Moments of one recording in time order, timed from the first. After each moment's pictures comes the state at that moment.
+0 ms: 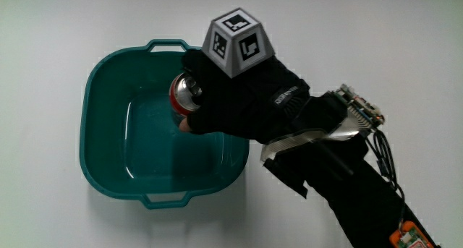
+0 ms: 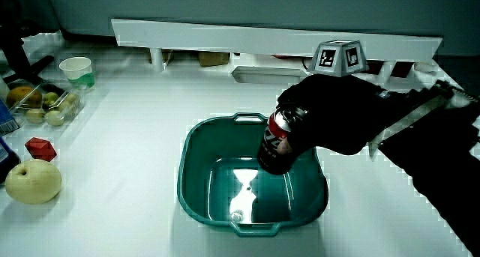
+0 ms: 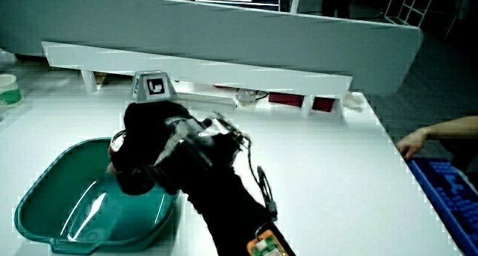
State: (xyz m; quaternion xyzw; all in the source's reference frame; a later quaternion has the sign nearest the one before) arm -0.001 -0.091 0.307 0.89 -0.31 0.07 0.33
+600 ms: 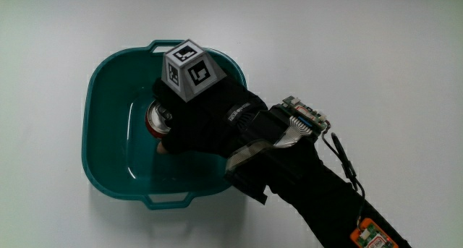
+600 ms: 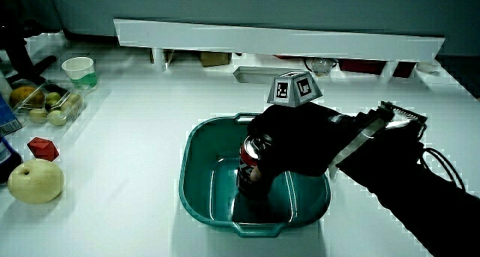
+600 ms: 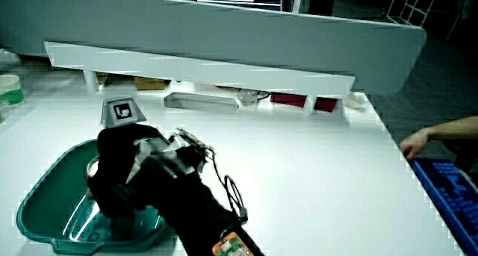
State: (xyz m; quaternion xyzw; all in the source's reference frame) arm -0.055 -0.071 0.345 0.86 -0.35 0.03 0.36
